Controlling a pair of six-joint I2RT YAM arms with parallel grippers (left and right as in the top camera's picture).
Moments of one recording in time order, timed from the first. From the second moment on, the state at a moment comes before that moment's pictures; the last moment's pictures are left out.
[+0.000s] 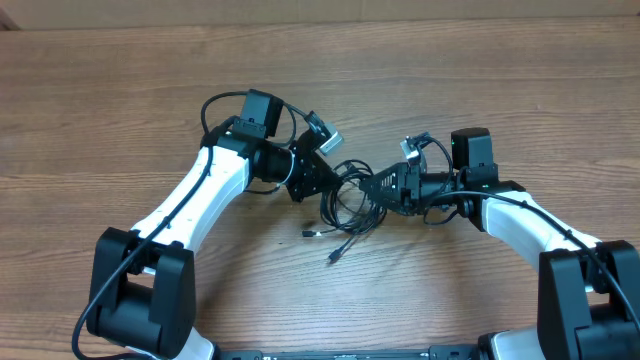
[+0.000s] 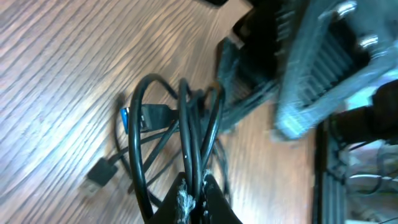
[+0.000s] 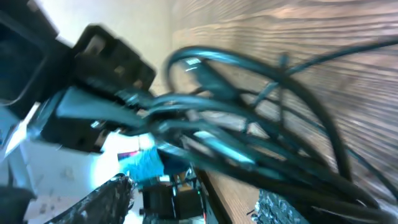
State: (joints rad) left arm -0.32 1.75 1.21 -0.67 0.86 0.46; right arm 0.15 1.62 0.75 -0.04 -1.21 0.59
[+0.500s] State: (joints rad) left arm -0.31 1.75 1.21 -0.61 0.74 0.40; right arm 0.14 1.62 0.75 -0.15 -1.20 0.55
